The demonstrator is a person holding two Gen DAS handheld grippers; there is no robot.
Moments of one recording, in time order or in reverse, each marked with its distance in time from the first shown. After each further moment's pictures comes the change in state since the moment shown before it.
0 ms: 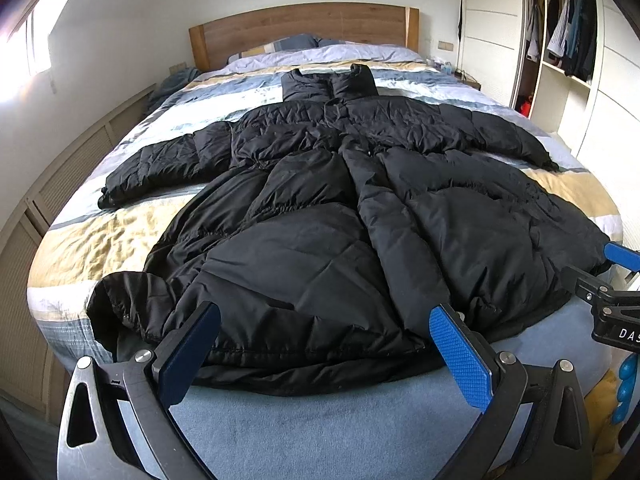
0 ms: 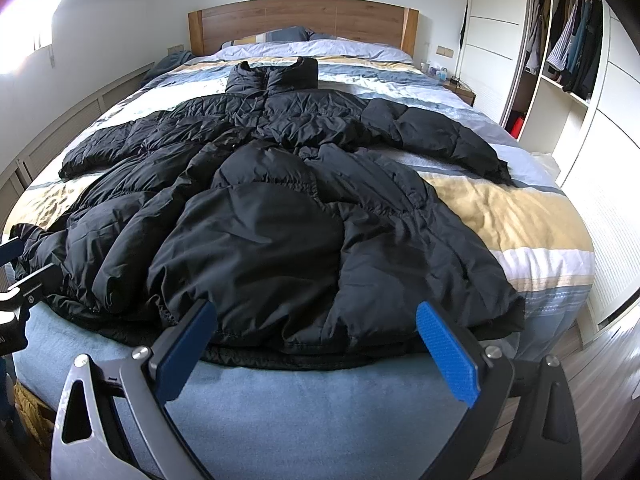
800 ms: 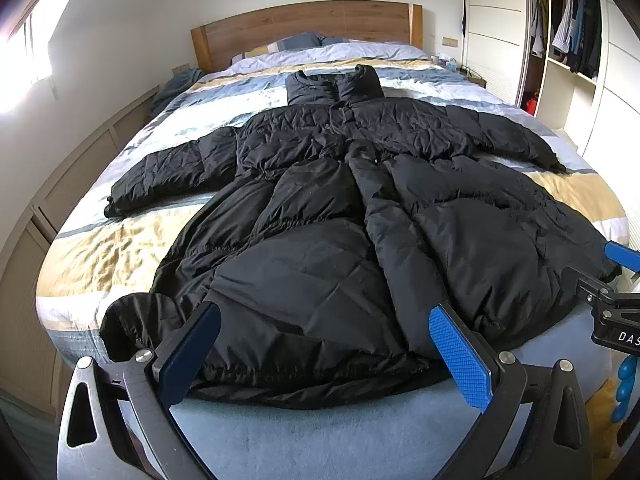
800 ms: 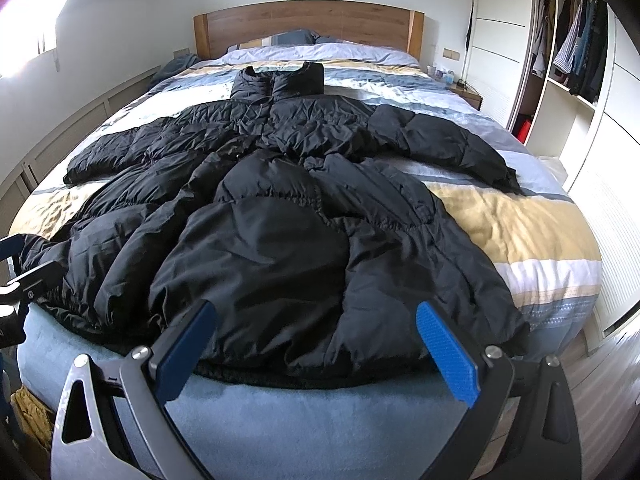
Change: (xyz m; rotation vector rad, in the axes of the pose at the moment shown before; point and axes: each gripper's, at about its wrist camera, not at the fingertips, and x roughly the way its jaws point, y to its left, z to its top) left arm -0.001 0.002 0.018 0.008 0.008 0.027; right arm 0.001 0.000 0.014 0.006 -0.003 0.025
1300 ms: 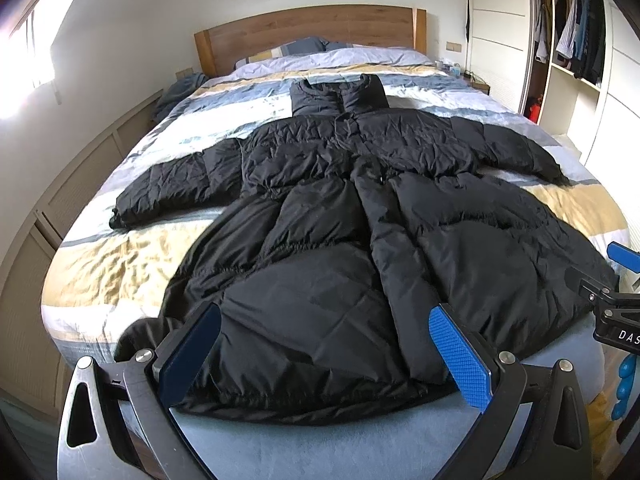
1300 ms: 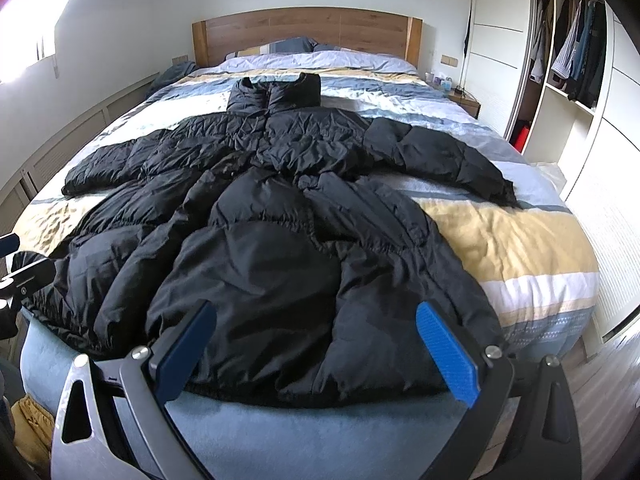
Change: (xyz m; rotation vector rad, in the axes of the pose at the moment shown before) left arm -0.009 0.004 0.030 -0.004 -0.011 0.016; right arm 0.000 -0.011 0.026 -0.002 -0.027 -0.001
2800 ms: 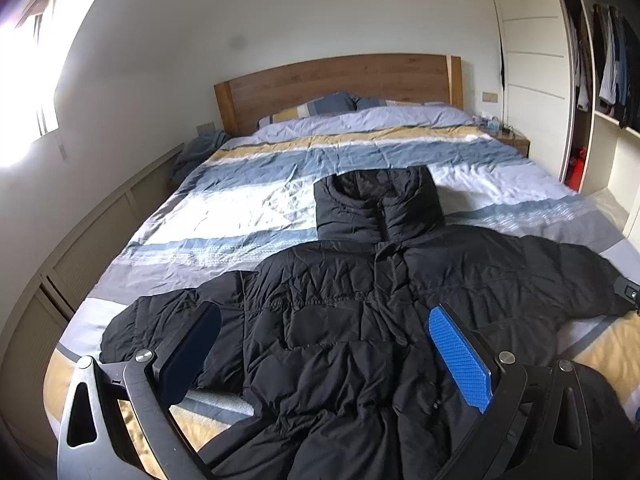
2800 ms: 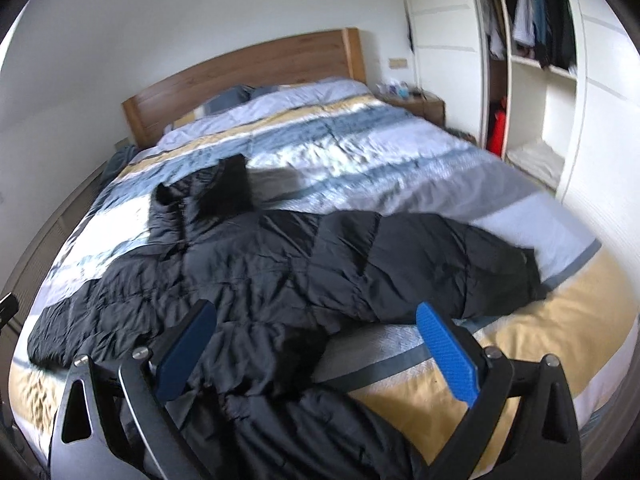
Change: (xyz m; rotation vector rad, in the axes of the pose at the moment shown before) left arm 0.137 0.010 0.233 -0.022 -0.183 0.123; right arm 0.169 -0.127 0.202 0.318 -0.080 -0.029
